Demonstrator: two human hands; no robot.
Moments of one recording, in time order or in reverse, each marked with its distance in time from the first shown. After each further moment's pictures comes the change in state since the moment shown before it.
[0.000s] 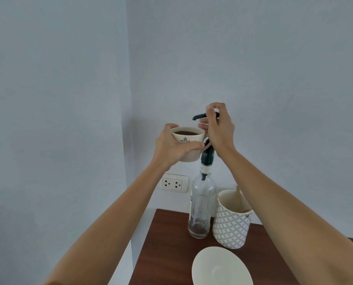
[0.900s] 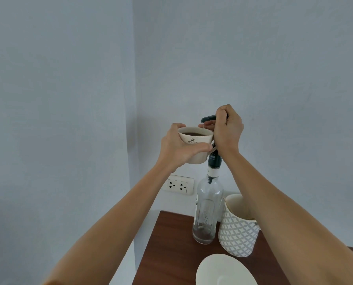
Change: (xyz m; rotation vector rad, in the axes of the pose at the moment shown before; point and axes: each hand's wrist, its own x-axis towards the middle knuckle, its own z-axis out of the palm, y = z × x) left_hand 0.005 -0.002 0.002 0.004 -0.012 0.006; right_hand 0.007 0.007 0.016 0.150 0.106 -0.039
